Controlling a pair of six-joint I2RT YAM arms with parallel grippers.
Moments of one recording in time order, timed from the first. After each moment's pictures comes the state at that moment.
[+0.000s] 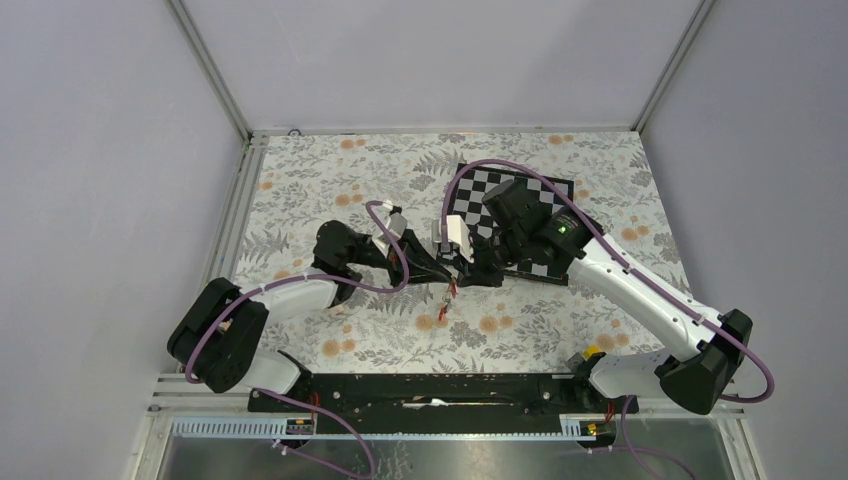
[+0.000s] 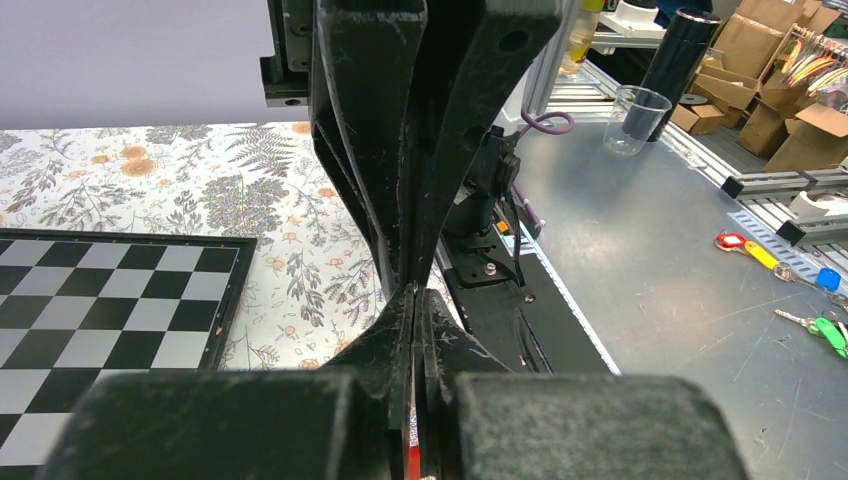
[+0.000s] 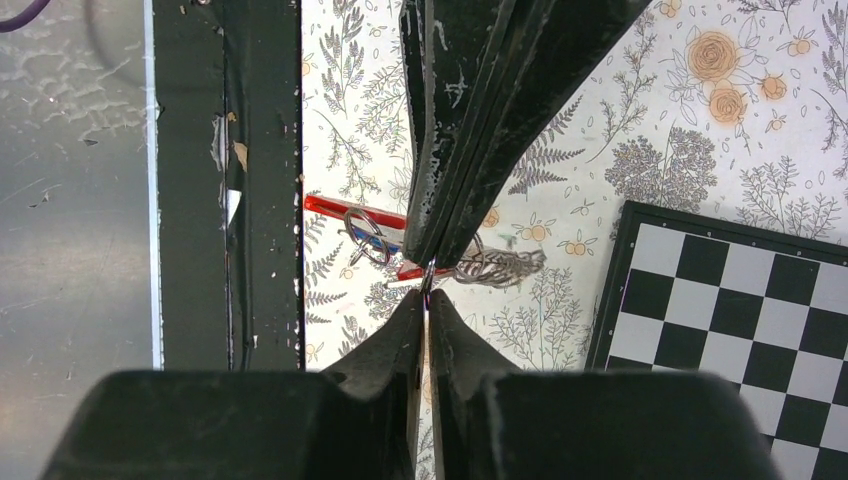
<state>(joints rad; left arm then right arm) -0.60 1.41 0.60 1.21 1.23 -0.48 0.78 1.30 1.31 -0.94 -0.57 -0.60</state>
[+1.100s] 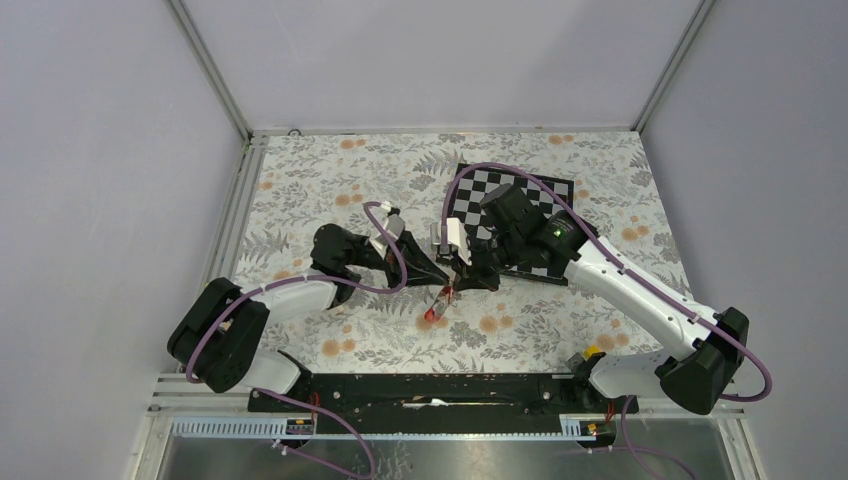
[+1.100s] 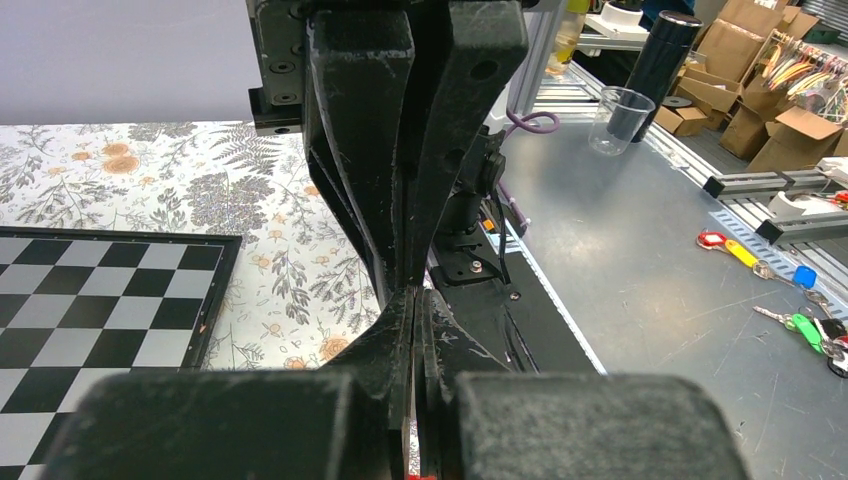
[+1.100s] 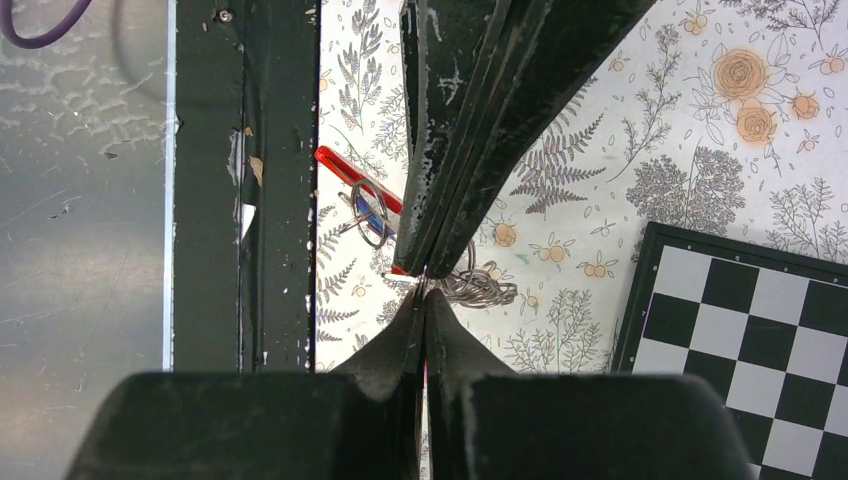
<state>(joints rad) -0.59 1.41 0.58 1.26 1.24 -0.53 0.78 1.30 1.26 -0.88 -0.62 -0.58</state>
